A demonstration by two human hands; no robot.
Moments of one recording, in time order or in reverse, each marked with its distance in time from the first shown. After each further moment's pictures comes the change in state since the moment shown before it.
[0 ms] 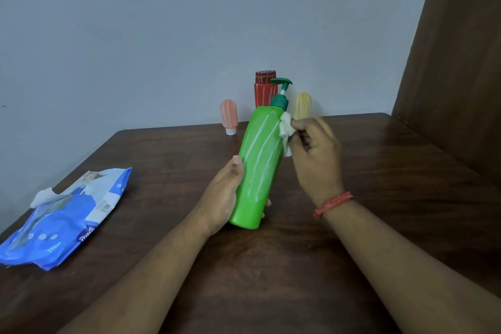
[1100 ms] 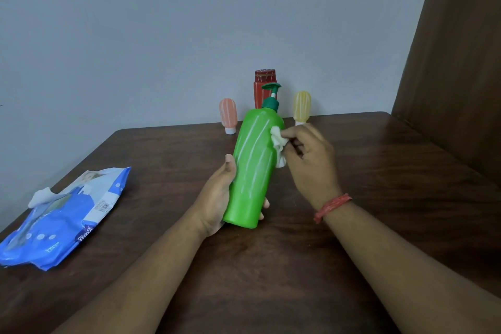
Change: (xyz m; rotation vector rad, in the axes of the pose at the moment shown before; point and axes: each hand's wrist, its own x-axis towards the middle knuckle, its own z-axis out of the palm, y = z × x) left_hand -0.002 0.001 -0.002 -0.104 -0.040 -0.085; right_hand -0.007 0.007 0.004 0.007 -0.117 0.009
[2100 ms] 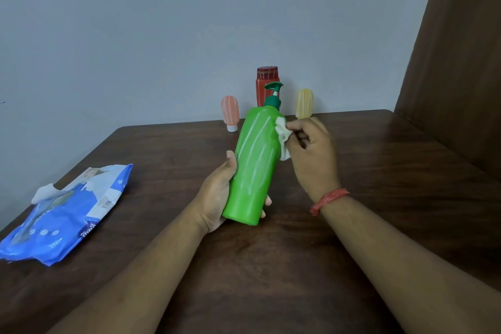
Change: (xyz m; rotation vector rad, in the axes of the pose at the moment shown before) left_hand -0.001 0.003 -0.004 -0.064 -0.021 -0.075; right_hand 0.004 -0.001 0.007 0.062 0.068 0.139
